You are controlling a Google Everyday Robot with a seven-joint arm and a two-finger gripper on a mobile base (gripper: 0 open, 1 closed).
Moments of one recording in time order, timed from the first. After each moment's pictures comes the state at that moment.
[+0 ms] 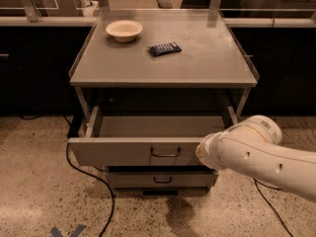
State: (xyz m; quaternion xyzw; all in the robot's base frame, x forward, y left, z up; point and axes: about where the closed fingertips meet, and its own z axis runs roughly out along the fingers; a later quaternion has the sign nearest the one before) arm 0.512 -0.148 0.651 -0.86 0.45 -0.18 0.18
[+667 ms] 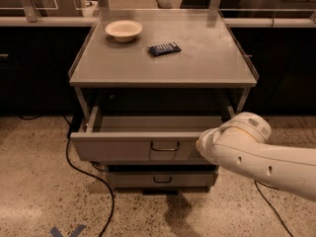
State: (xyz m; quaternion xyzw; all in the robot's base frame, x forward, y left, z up) arm 0.539 -0.152 0.651 -0.86 0.43 -0.23 0.17
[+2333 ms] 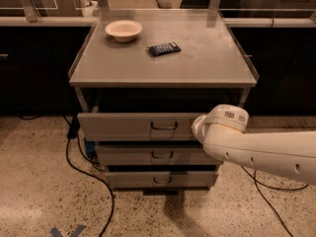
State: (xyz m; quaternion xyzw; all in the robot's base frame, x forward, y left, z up) arm 0.613 -0.149 0.652 -0.86 0.38 -0.31 0.16
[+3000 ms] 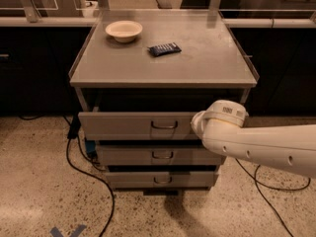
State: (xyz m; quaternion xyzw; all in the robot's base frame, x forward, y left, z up) arm 0.634 -0.147 0.654 -0.86 0.36 -0.32 0.16
